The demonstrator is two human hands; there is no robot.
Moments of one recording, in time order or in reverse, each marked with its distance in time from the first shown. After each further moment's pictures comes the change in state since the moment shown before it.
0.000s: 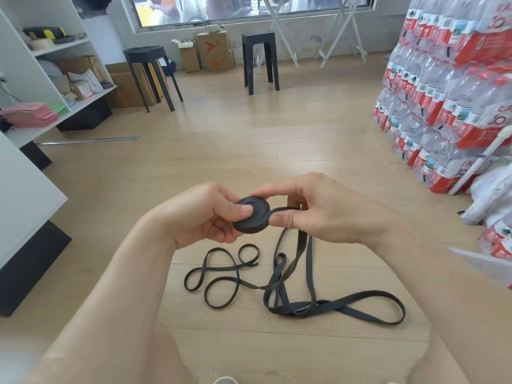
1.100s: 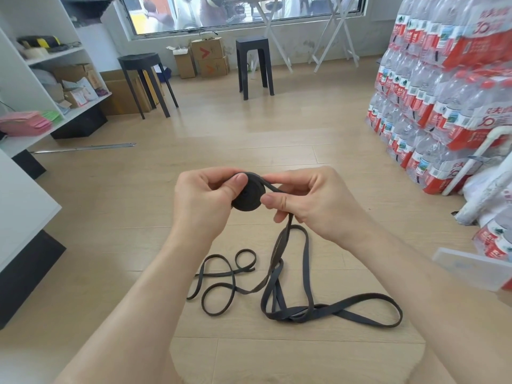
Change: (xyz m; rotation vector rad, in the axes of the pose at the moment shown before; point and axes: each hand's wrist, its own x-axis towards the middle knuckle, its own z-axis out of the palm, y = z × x) left_hand 0.013 0.003 0.036 0.019 0.745 0.523; right_hand 0.001 0.009 0.009 0.479 0.386 0.065
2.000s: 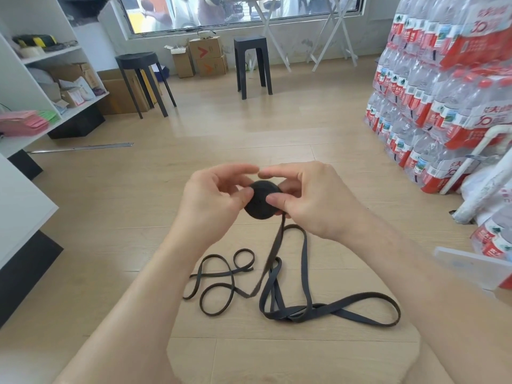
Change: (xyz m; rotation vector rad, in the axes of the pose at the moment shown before) left_hand -0.001 0.002 0.003 0.124 -0.174 -0.030; right_hand 0.004 -0.007 -0.003 -0.446 0.005 0.000
